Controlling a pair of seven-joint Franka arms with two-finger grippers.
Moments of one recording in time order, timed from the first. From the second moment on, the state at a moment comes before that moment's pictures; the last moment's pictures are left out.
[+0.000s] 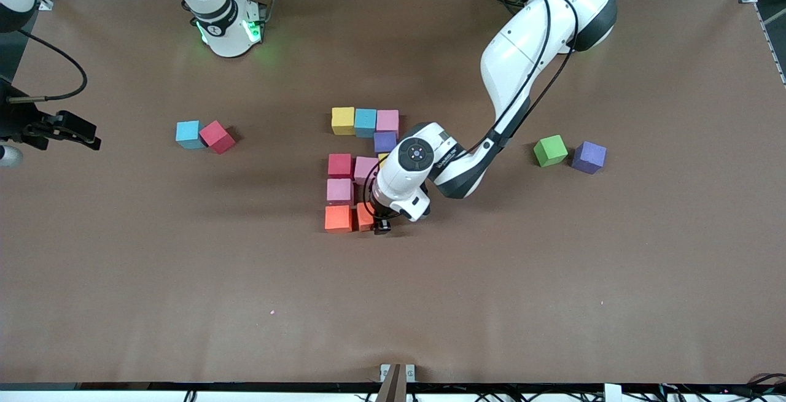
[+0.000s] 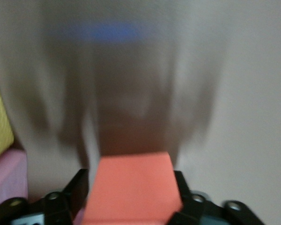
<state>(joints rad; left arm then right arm) -0.55 1.10 -0.33 -1.15 0.16 2.48 -2.49 -0.07 0.05 0.00 -1.61 -0.01 1.63 -0.05</state>
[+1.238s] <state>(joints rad) -0.56 1.09 -0.33 -1.12 0.16 2.49 -2.47 -0.07 0.05 0.00 -1.61 -0.01 1.64 -0.05</state>
